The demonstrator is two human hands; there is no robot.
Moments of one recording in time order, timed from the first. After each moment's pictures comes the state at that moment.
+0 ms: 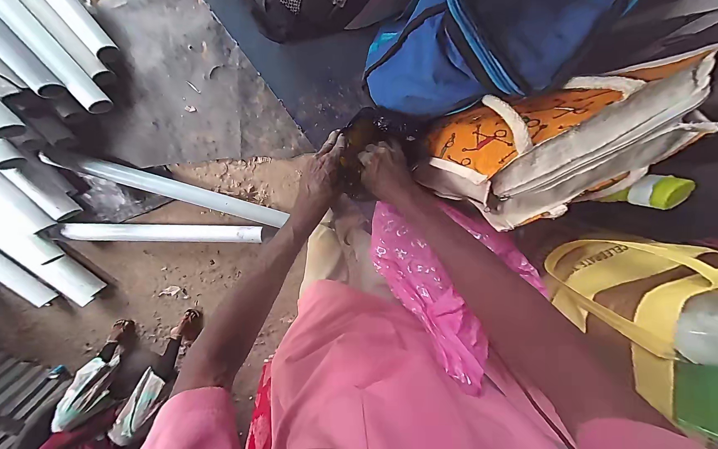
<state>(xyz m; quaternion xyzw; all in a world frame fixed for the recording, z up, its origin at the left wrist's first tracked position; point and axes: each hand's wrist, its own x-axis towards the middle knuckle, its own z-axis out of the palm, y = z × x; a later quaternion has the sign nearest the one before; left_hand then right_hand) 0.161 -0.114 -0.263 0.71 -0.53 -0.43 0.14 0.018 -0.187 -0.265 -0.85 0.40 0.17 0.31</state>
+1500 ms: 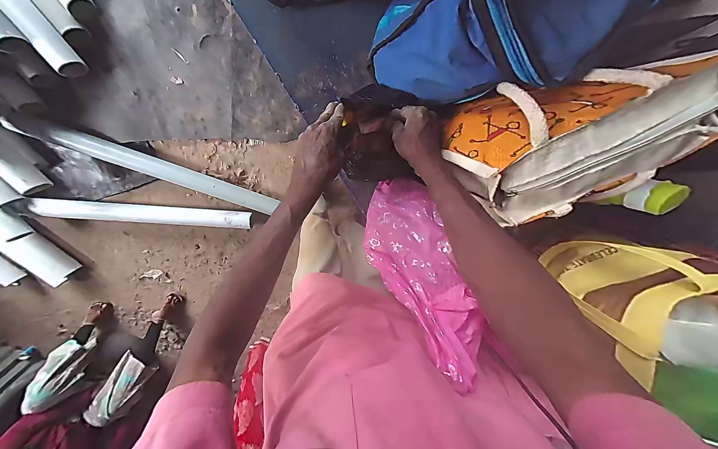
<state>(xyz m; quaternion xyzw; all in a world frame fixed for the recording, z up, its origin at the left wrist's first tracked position) 0.166 -0.132 -0.257 0.74 -0.51 -0.43 0.12 -0.001 -0.232 -0.277 -0.74 0.58 0.13 0.32</state>
